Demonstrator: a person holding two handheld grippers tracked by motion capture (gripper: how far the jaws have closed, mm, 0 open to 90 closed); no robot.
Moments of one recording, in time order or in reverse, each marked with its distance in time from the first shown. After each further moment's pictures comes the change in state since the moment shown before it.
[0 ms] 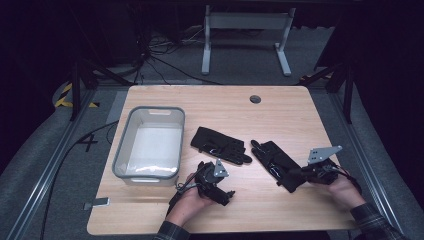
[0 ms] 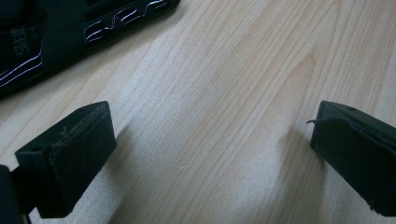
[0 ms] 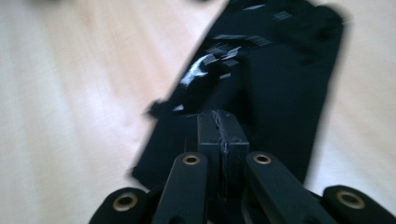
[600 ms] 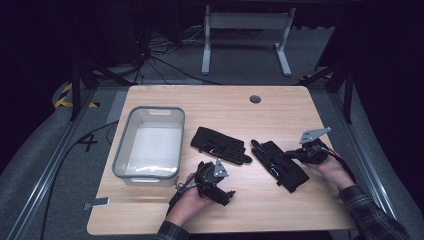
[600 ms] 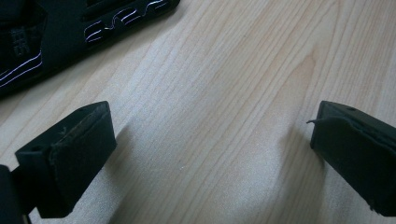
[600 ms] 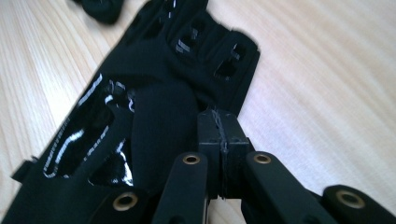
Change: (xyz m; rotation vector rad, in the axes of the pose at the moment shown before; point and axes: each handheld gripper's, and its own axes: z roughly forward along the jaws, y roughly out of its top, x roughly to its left) left arm 0.000 0.000 0.000 0.000 0.000 0.000; right arm -0.047 0.019 0.028 0.037 -0.061 0.024
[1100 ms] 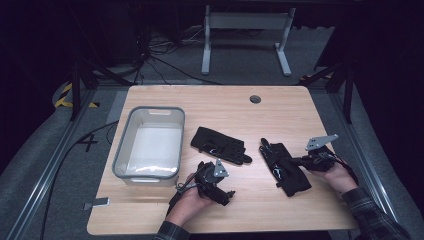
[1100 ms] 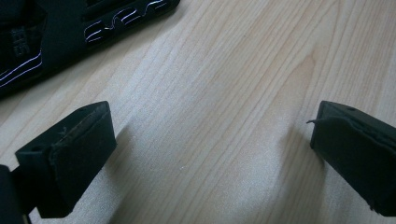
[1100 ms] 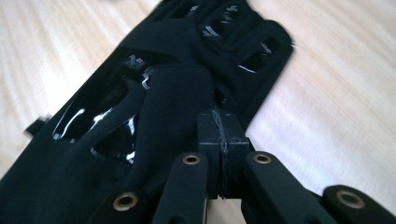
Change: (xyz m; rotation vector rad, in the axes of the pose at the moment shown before) left arm 0.000 0.000 0.000 0.001 0.000 -0.001; right arm 0.013 -0.023 -0.016 0.017 0.001 0.043
